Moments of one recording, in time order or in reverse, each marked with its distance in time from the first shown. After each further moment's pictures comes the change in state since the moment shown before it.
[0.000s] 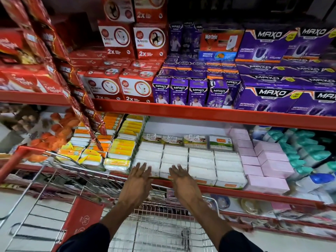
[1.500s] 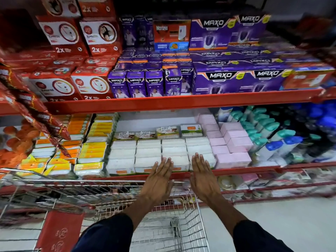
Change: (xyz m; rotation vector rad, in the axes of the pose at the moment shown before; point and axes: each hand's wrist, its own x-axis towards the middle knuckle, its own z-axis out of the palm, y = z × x) left_hand 0.021 0.126 0.051 0.151 -0.114 0.409; right_hand -0.092 0.100 -0.040 -0.065 0.039 0.341
